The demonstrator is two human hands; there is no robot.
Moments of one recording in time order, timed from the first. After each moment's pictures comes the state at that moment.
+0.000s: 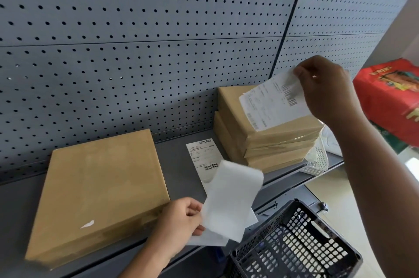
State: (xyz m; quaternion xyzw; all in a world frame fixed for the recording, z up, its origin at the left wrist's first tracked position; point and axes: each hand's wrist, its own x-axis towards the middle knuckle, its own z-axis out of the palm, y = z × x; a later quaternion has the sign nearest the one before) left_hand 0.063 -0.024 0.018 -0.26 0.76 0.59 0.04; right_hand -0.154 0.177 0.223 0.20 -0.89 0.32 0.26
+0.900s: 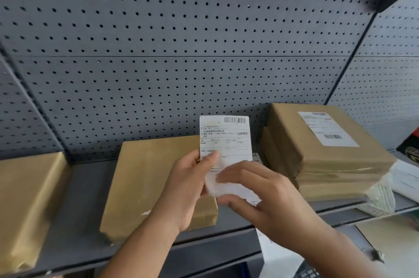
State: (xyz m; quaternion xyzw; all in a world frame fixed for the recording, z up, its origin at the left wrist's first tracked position) left_hand 0.080 -0.077 0.130 -0.20 0.58 0.77 -0.16; right_hand -0.006 0.077 0.136 0.60 -0.73 0.33 0.06
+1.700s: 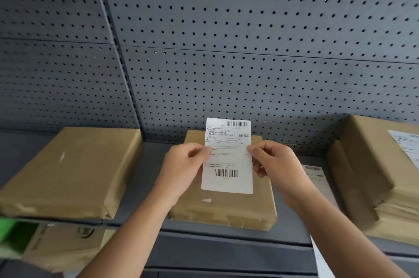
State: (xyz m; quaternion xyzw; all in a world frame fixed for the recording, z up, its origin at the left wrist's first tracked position) left_hand 0.151 -0.184 0.099 -0.36 0.73 0.51 -0.26; right_hand -0.018 -0.055 0.106 0.29 -0.73 0.56 -0.28
